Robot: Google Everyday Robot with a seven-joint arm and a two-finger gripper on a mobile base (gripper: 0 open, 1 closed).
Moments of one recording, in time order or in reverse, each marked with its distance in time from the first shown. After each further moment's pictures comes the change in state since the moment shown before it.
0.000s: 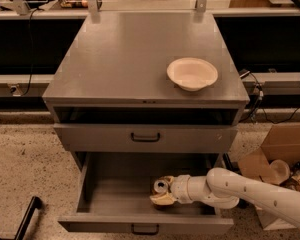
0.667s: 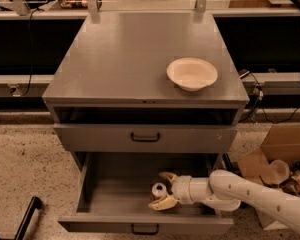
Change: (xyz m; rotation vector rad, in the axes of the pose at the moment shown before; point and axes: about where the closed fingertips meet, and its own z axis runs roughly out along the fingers) arm -0.006 0.002 -0.002 -0.007 -0.056 -0.002
